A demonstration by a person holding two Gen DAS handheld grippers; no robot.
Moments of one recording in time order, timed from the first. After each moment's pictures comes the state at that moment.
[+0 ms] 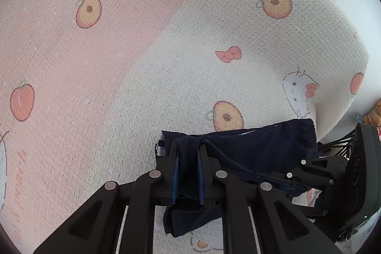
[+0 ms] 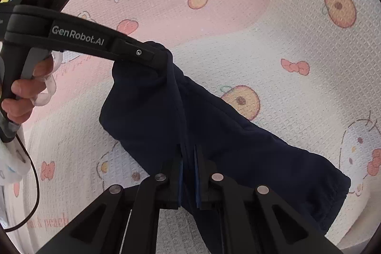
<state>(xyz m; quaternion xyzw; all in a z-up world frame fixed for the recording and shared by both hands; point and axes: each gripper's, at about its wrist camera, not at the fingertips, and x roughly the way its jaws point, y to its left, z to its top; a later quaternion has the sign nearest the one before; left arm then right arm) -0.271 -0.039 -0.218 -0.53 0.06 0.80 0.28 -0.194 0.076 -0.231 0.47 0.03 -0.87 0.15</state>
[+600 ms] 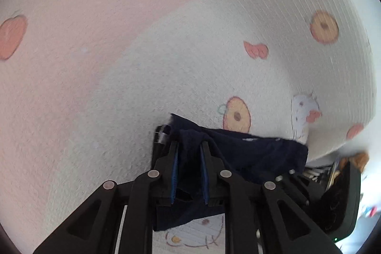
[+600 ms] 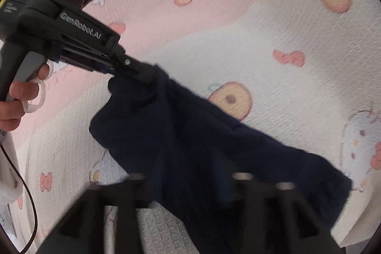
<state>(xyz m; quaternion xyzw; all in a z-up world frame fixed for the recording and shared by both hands) -0.298 -0.065 -0.238 -0.64 -0.09 0.73 0.23 -0.184 0.089 -0.214 0.47 0.00 -0.88 0.13</state>
